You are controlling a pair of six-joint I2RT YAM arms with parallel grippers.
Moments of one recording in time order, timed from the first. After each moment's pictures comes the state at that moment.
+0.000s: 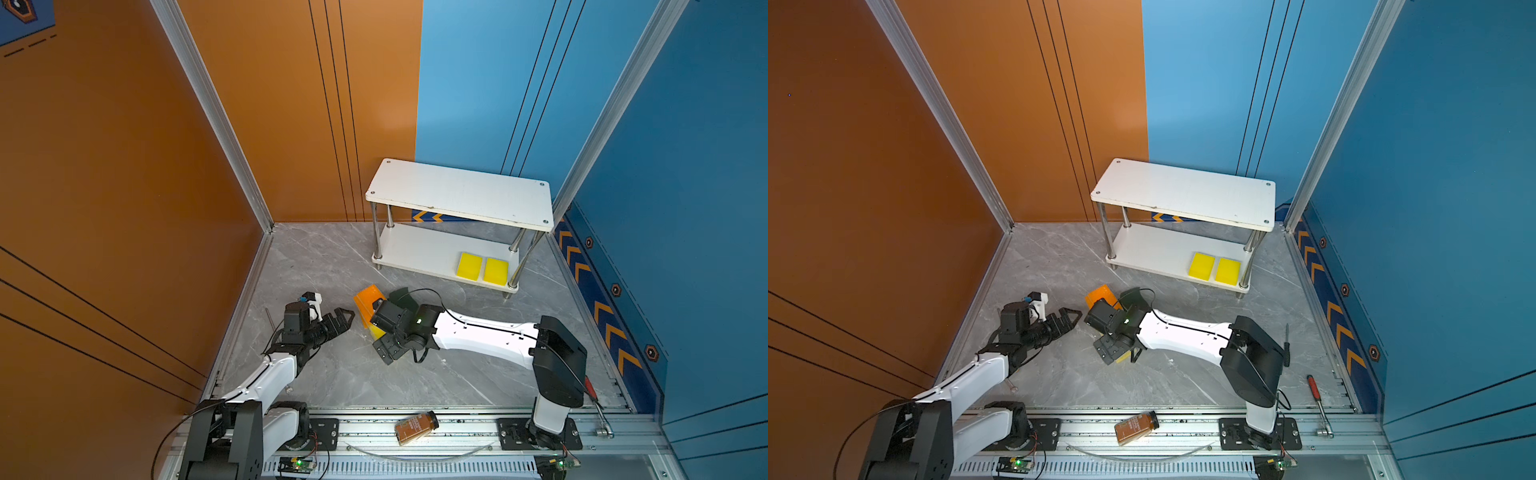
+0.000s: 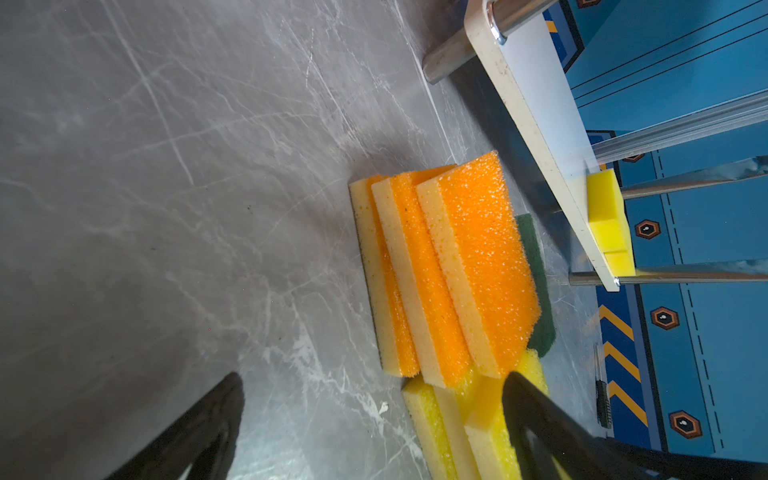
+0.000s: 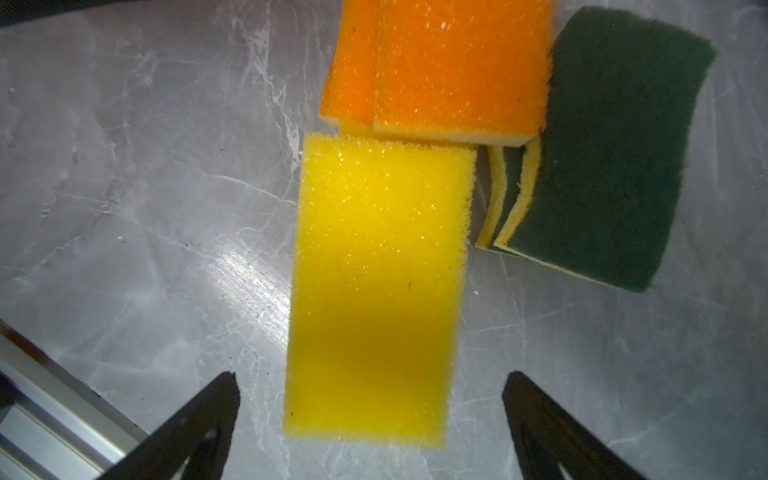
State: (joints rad) left arm -0.03 1.10 0.32 0.09 0.46 -0.63; right arm 1.11 1.83 1.39 -0.76 0.18 0.39
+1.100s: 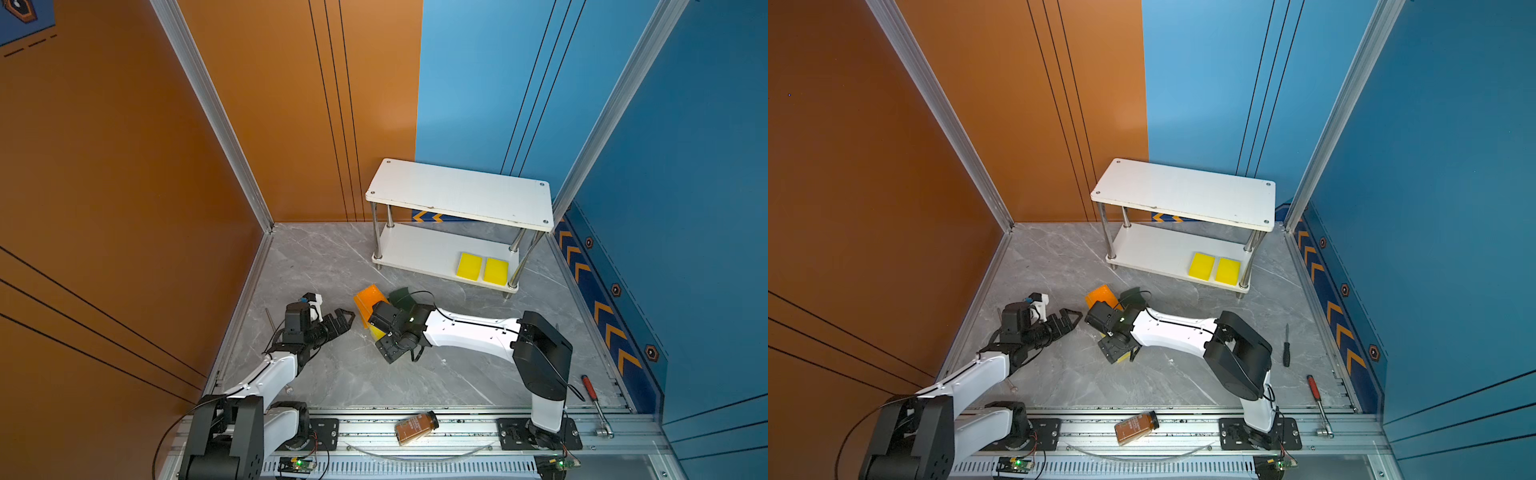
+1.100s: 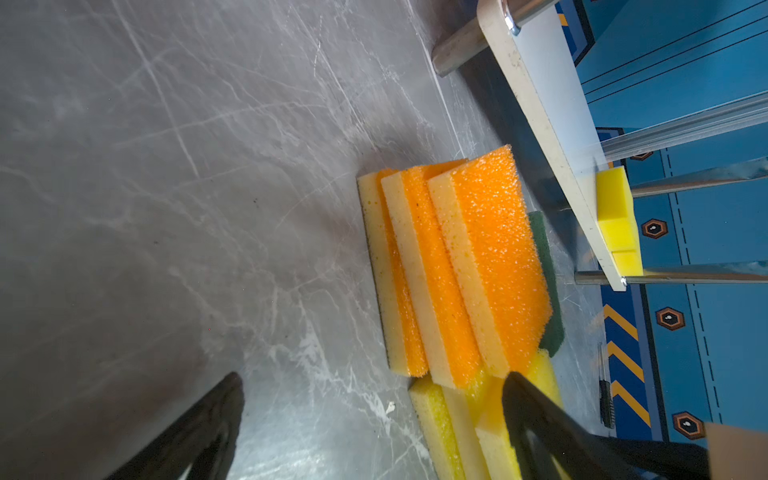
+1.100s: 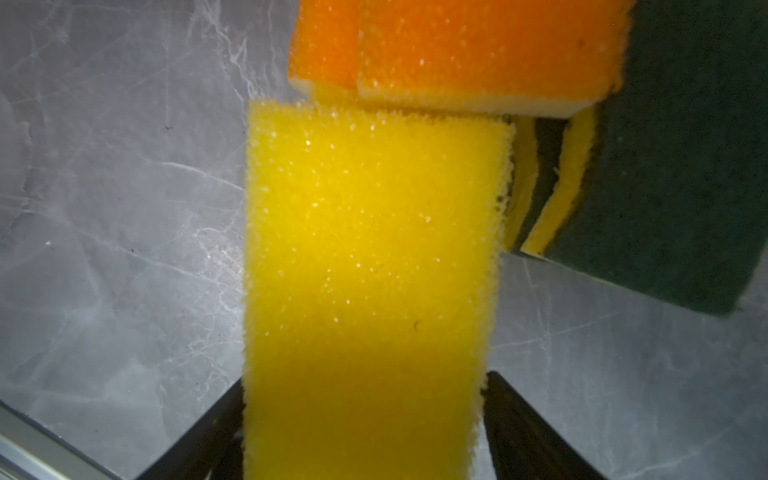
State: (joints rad) left arm -0.03 1.13 0.32 0.10 0.46 -0.63; right arm 1.09 1.90 1.41 -0.76 0.14 0.39
